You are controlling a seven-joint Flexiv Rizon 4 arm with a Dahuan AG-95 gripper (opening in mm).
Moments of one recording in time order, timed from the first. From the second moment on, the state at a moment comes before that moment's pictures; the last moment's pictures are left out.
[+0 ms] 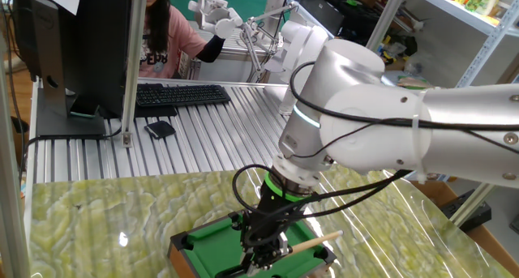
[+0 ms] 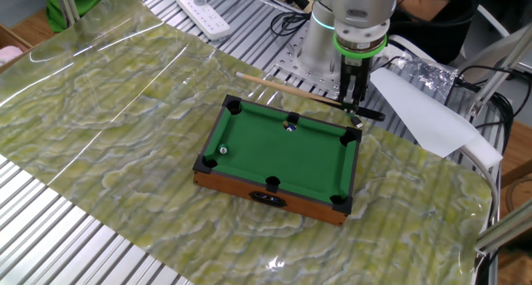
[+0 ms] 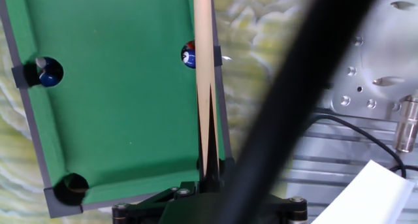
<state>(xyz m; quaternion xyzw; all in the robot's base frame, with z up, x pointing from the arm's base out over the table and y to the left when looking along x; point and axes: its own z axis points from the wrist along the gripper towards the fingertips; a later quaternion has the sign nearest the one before) 0.319 0.179 0.171 -0.65 -0.76 -0.02 0.11</state>
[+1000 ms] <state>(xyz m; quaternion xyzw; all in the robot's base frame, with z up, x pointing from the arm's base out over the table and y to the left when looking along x) 0.332 0.181 0.145 -0.64 -0.76 -0.03 0.10</state>
